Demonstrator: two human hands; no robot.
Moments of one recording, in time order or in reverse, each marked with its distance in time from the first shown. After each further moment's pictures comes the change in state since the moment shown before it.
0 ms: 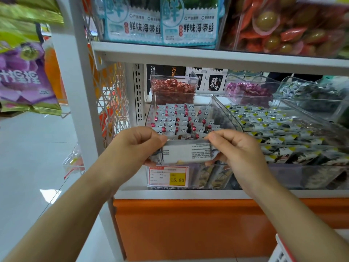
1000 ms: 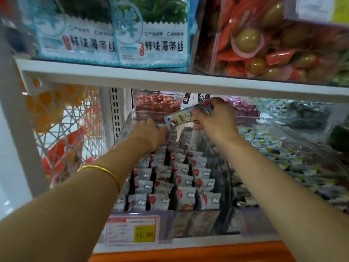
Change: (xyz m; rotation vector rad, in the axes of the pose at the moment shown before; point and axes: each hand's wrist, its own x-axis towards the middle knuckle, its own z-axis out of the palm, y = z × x) left_hand 0.196 -0.021 0.051 0.741 0.047 -0.083; right_hand 0.151 0.003 -0.028 -0.414 0.232 -0.067
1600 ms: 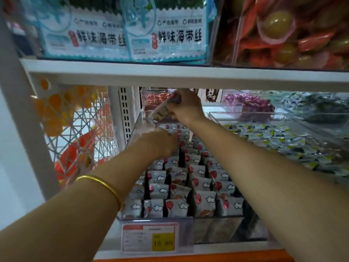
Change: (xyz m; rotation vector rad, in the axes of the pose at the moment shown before) left_hand -0.010 0.006 -0.003 0.078 -0.179 -0.176; right_hand 0.052 -0.003 0.082 -0.099 -0.111 -0.100
